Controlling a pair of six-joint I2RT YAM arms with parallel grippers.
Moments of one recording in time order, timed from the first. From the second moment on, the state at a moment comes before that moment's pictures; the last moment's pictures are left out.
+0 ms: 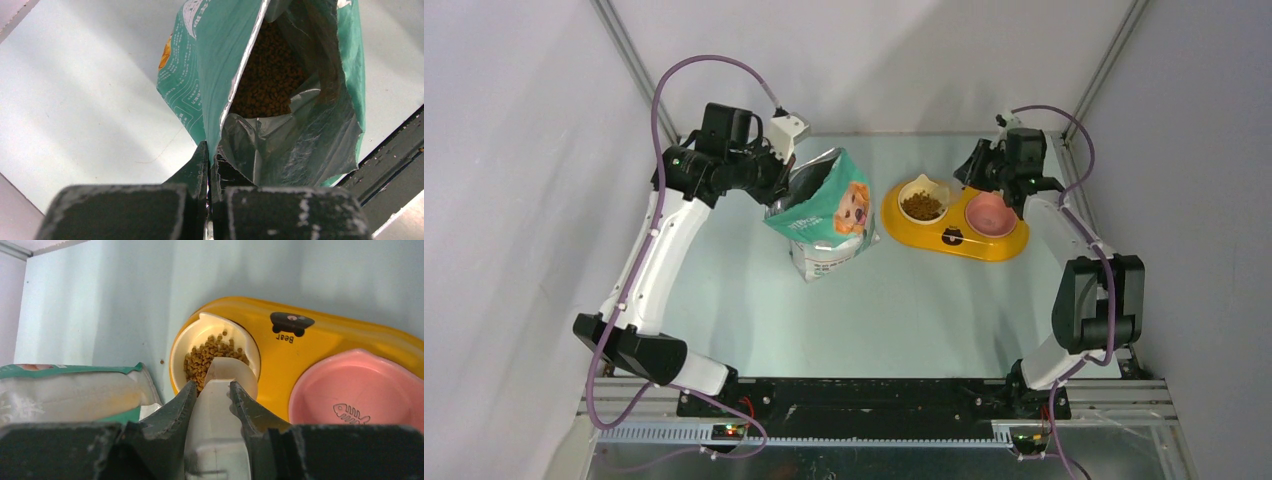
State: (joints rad) left arm -0.34 1.45 1.77 -1.10 0.30 0.33; right arm 0.06 1.61 1.22 -0.15 -0.29 0.40
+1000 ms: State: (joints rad) left arm -0.34 1.43 1.73 -1.07 0.33 0.33; right arm 0.09 1.37 1.38 -0.36 -0.35 -0.03
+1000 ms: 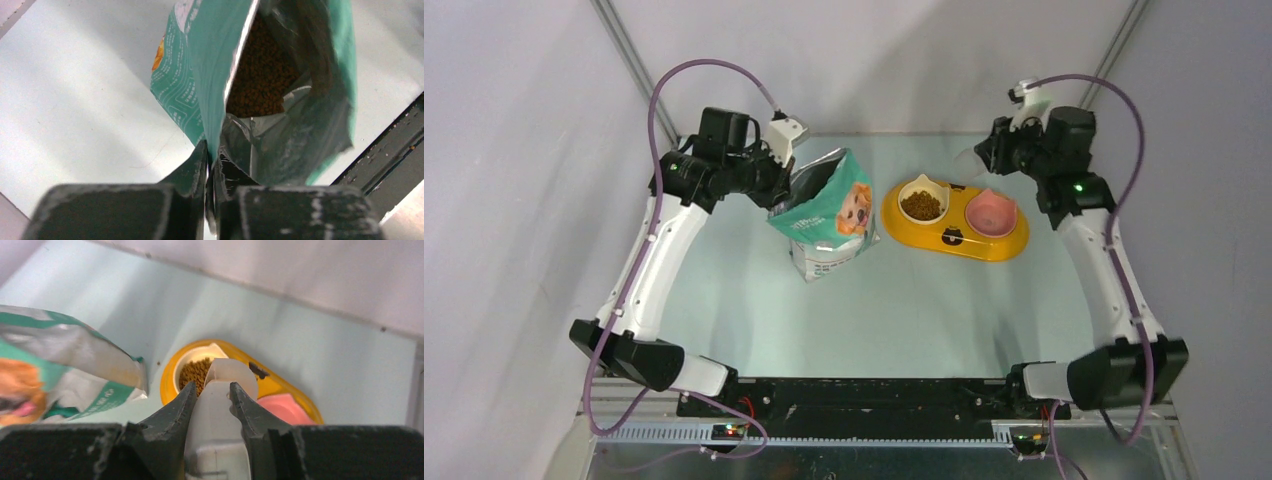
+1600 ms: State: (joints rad) left arm -0.33 1.37 1.63 -0.97 0.38 0.22; right arm 0.48 1.25 1.76 -0.55 -0.53 0.06
